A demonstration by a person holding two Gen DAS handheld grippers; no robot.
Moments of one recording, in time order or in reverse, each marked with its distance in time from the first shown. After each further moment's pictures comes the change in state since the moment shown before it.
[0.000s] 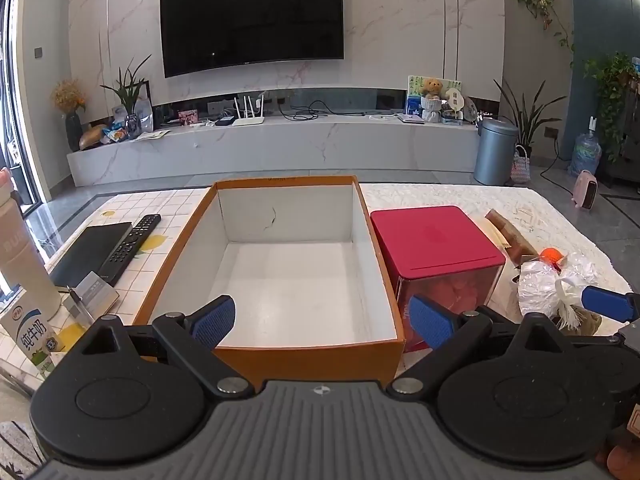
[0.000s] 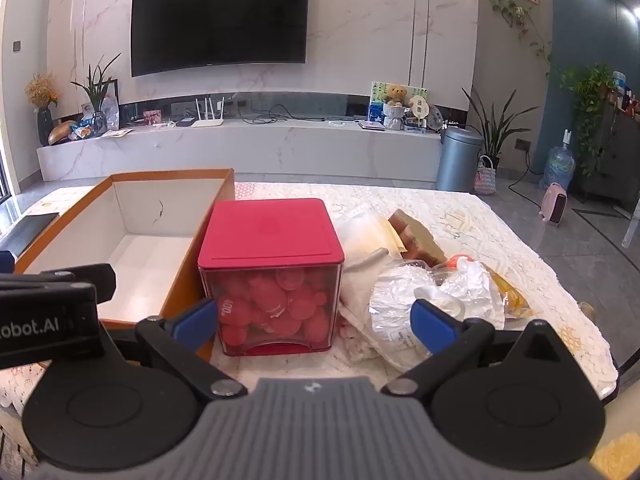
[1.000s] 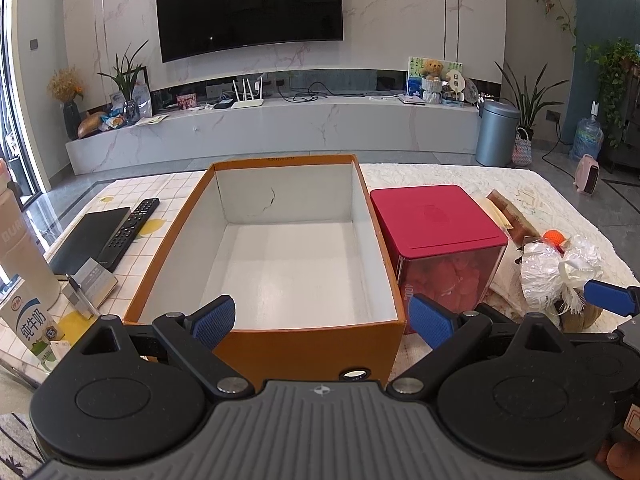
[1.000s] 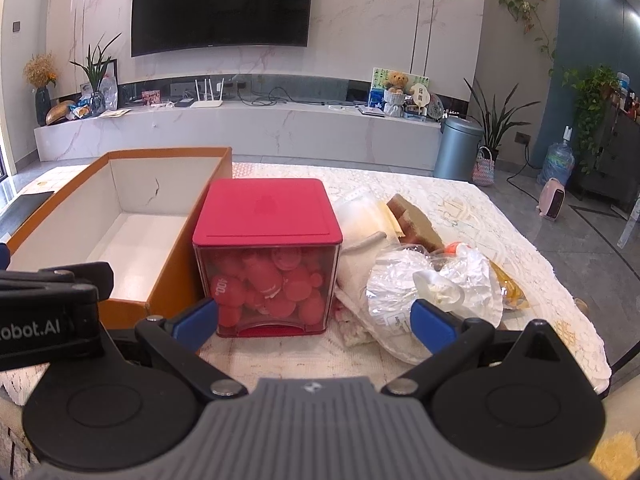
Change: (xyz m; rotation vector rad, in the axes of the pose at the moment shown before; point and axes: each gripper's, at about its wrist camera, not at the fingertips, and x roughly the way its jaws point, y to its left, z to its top) left arm 0.007 -0.006 -0.003 0.010 0.064 0.007; right arm 0.009 0.002 -0.004 -0.025 0.049 -0.014
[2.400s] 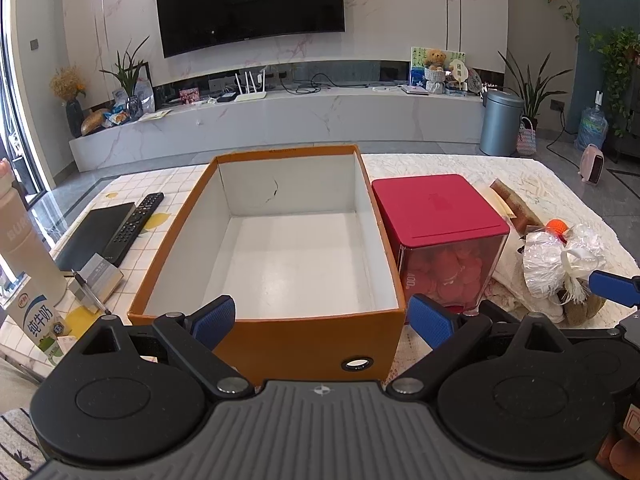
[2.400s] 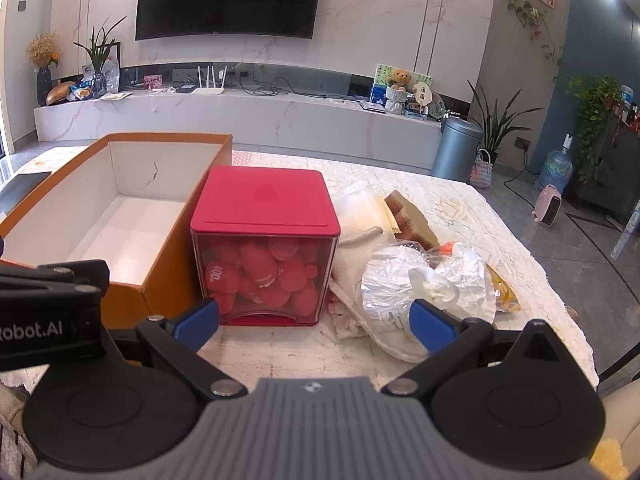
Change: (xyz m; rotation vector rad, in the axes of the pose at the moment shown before) left arm -0.004 -0.003 -0.001 0.016 0.022 0.019; right arm -0.001 0.002 -0.001 -0.045 0.018 -0.012
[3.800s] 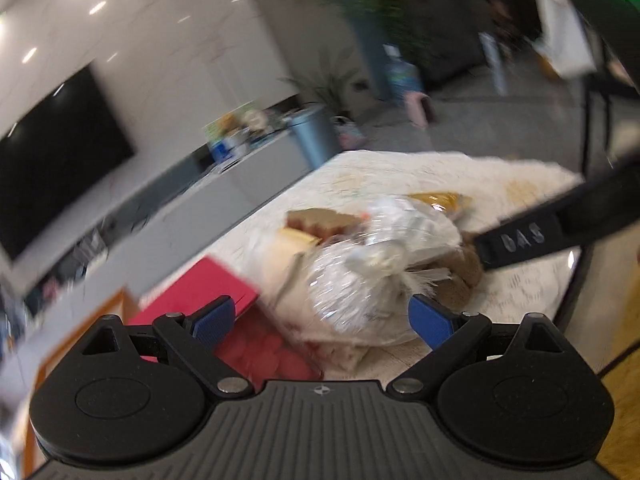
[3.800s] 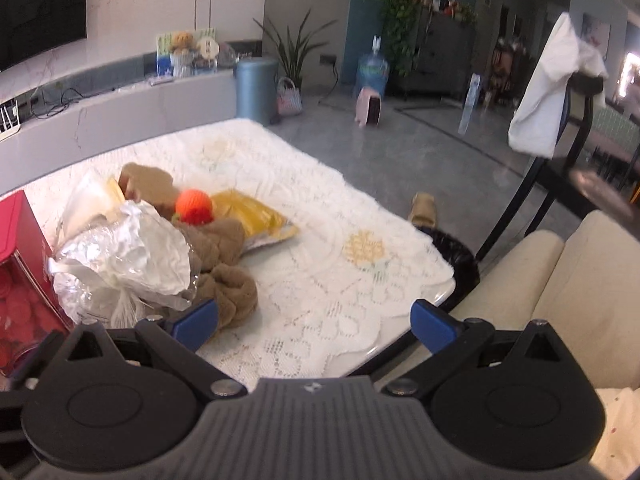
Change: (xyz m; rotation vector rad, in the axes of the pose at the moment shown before) left arm 0.042 -0.174 -0.025 0.690 -0.268 -0.312; right arm 0.019 -0.150 -0.034 0.422 0.147 -0.480
